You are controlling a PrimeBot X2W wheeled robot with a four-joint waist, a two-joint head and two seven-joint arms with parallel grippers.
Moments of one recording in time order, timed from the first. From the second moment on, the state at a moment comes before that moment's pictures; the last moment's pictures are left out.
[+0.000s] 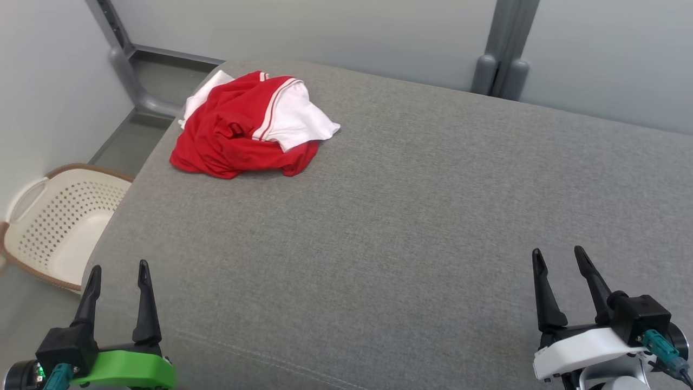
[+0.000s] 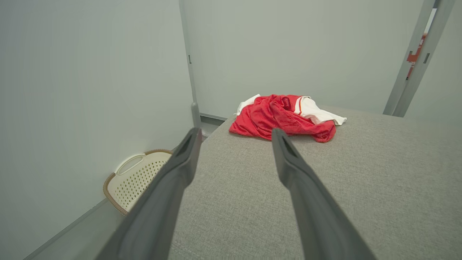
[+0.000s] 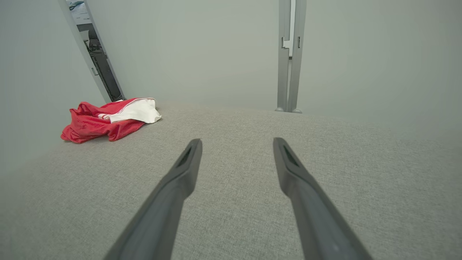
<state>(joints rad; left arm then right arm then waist) 0.00 0.08 0.14 0.18 -0.12 -0.13 -0.26 0.05 -0.07 -0.01 0.11 0.16 0.13 -0.25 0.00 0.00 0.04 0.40</state>
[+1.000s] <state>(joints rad) -0.25 0.12 0.19 0.20 -0.17 -0.12 -0.26 -0.03 -0.13 -0.03 0.04 0.14 0.13 -0.20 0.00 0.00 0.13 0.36</state>
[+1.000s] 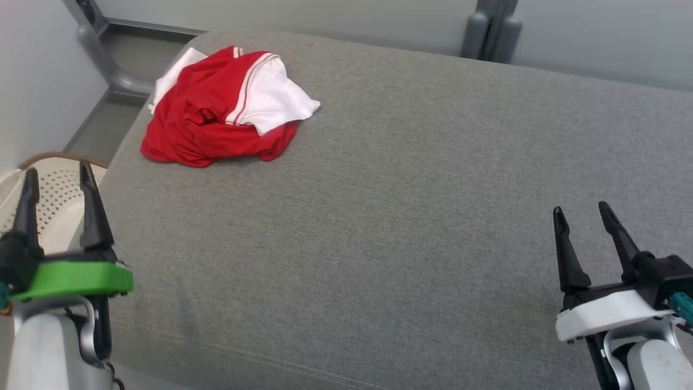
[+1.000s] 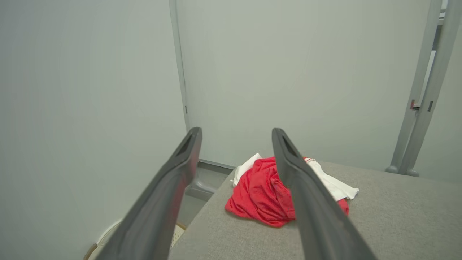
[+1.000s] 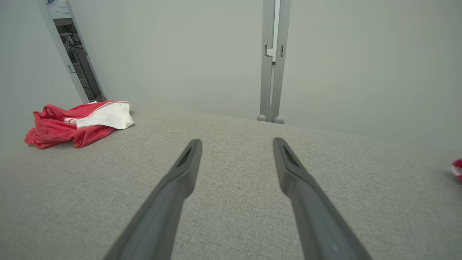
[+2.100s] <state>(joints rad) -0.95 0.43 0.07 0.91 -0.39 -0.13 -0.06 -0.16 -0.17 -0.13 -0.07 0.11 0.13 -0.23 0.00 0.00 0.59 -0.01</state>
